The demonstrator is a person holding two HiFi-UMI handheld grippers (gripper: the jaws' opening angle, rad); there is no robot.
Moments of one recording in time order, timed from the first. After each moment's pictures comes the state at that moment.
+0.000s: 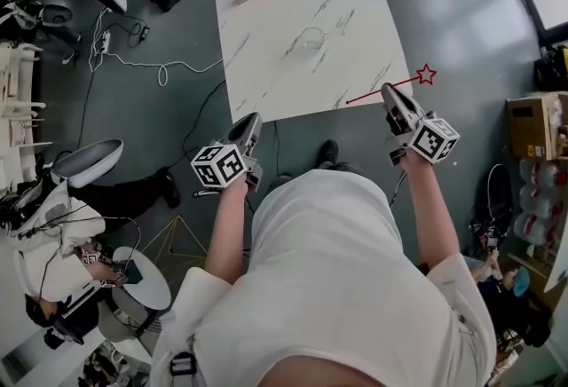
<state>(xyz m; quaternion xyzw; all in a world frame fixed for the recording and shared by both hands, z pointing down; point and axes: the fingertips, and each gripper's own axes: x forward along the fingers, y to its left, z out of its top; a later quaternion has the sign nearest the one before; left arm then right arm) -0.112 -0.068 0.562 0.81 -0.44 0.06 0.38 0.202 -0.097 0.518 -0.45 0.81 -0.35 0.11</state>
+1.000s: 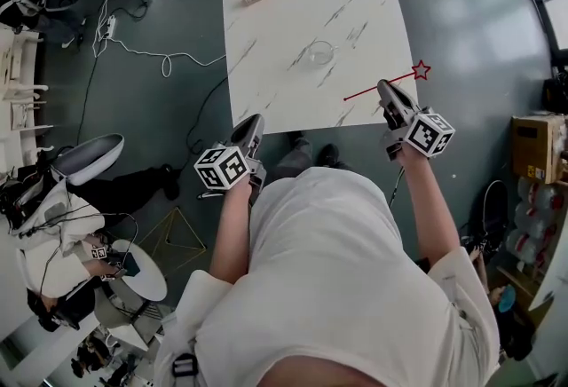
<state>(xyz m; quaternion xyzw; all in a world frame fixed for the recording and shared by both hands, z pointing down) -0.113 -0.128 0.580 0.78 -0.47 0.05 0.40 0.190 -0.195 0.551 -0.42 0.82 -0.38 0.08</state>
